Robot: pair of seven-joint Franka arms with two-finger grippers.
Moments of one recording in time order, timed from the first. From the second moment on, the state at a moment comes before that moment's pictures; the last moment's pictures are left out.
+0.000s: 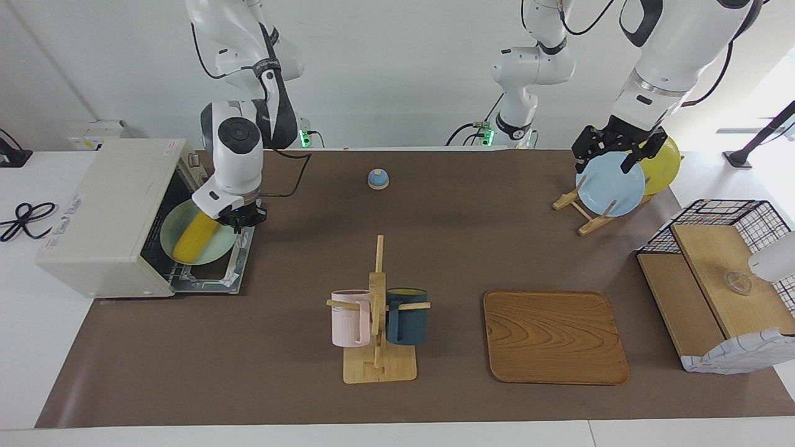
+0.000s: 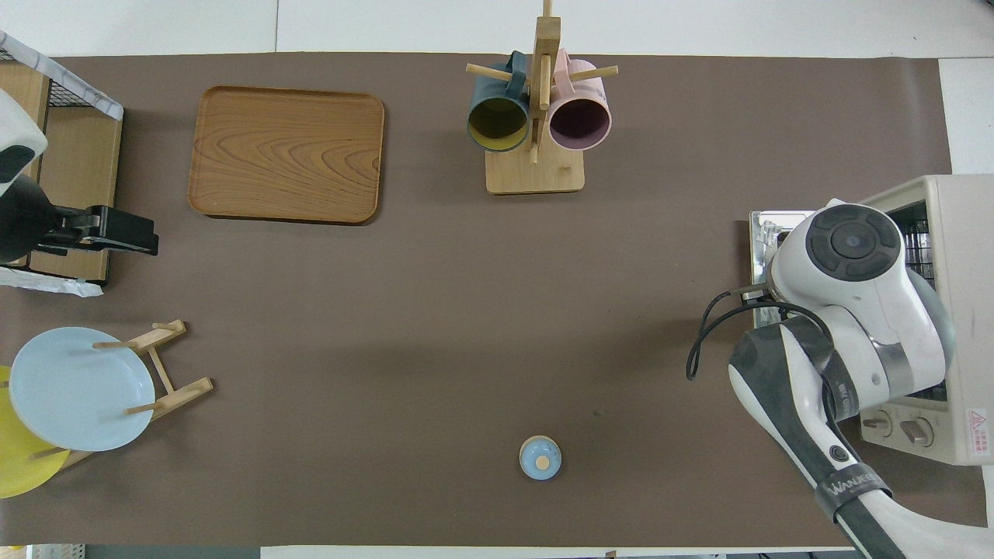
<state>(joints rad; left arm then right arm) -0.07 -0.05 -0.07 -1.64 -0.01 1.60 -0.05 0.14 0.01 -0.02 -2.21 -0.37 2.10 0.23</state>
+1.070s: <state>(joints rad) -0.05 -0.05 -0.09 -1.64 -0.01 1.58 -0.05 0.01 -0.01 -0.02 -2.24 -0.37 2.10 0.08</state>
